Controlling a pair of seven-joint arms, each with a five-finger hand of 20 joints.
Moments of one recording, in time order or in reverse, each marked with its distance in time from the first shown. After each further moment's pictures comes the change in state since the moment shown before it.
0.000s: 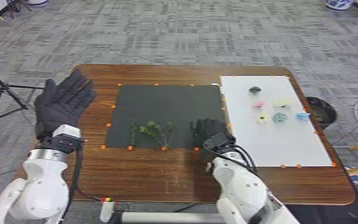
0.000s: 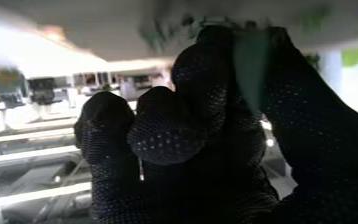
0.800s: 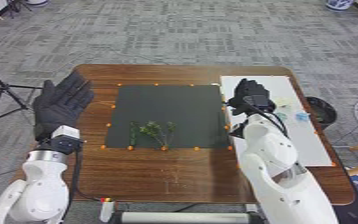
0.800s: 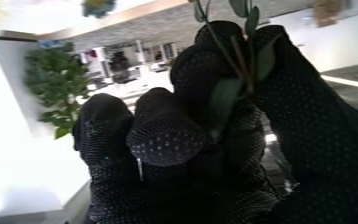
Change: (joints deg) left arm 0.6 0.2 0.1 -0.3 0.0 0.7 1.3; right arm 9.7 0.7 9.4 -1.5 10.6 -0.3 10.8
